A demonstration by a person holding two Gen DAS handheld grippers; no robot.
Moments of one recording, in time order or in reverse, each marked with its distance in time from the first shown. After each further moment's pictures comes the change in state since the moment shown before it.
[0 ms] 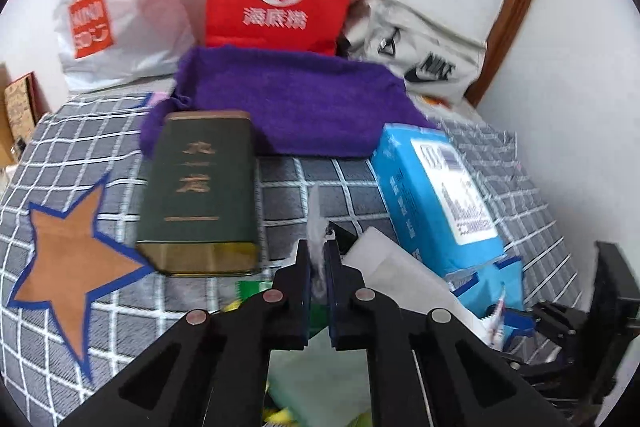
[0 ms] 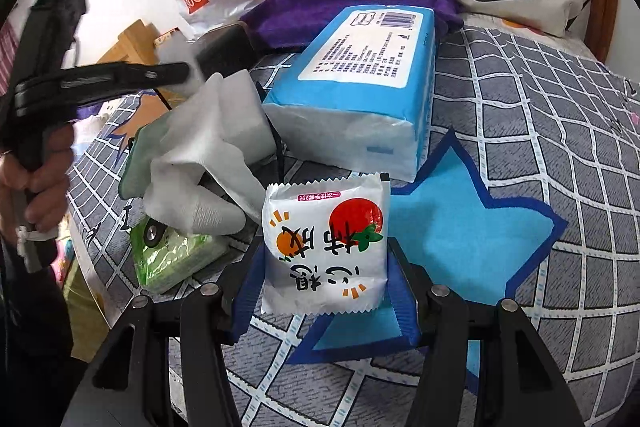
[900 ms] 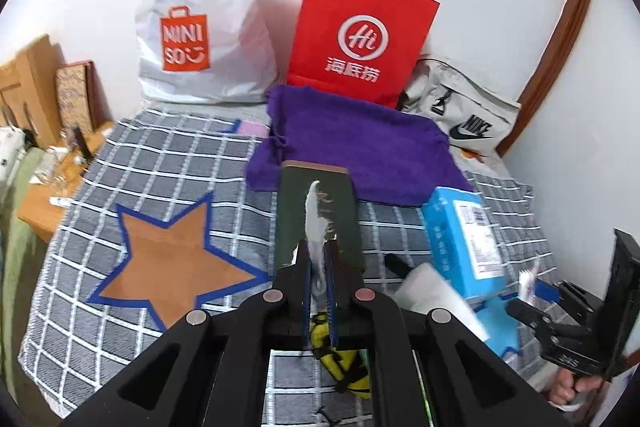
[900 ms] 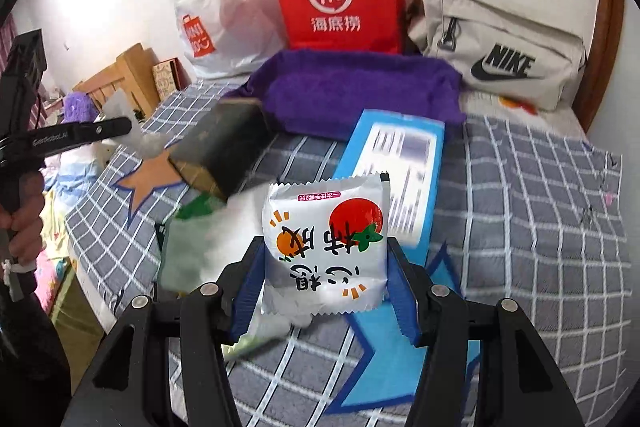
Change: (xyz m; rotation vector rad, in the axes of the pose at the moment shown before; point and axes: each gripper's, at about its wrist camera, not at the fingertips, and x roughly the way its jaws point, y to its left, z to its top) left arm -0.069 0.064 0.032 -0.122 -0.038 0.074; right arm -0.041 0.032 0.078 -0.043 -0.105 -0.068
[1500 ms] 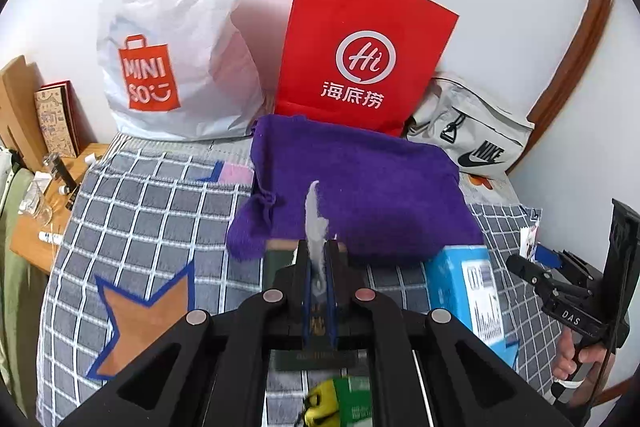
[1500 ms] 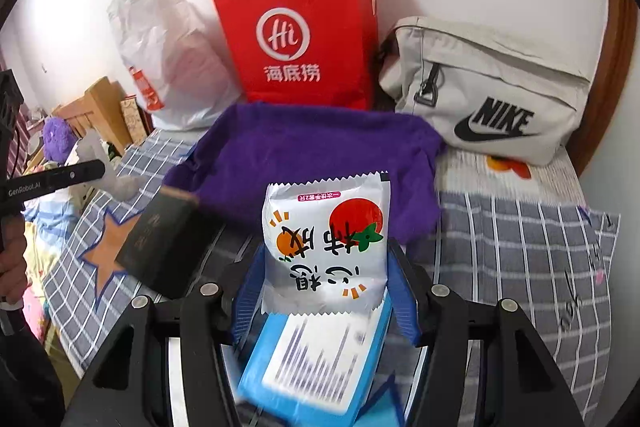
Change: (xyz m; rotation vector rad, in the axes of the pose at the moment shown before) left arm 0.051 -0.011 0.087 0.012 0.026 0.015; right arm 0.044 -0.045 0.106 0.031 -0.035 -0.053
